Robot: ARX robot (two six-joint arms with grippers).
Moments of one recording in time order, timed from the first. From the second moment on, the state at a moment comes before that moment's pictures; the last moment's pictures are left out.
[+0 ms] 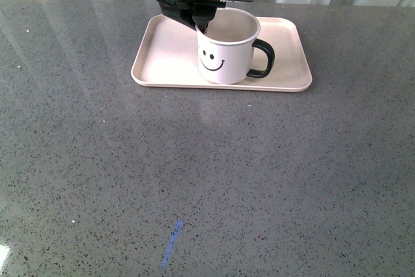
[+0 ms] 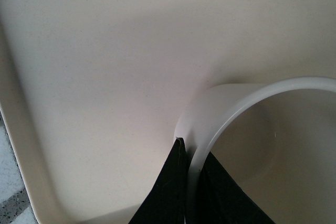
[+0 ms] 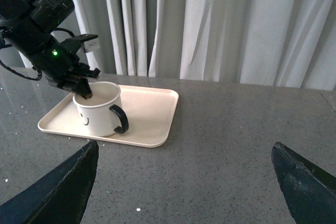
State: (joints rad) left arm -0.43 2.48 2.10 -0.63 0.06 -0.10; right arm 0.00 0.00 0.02 0.00 0.00 -0.01
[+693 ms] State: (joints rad) left arm -0.42 2.39 1.92 -0.51 0.11 -0.12; right arm 0.00 0.00 0.02 0.00 0.00 -0.01
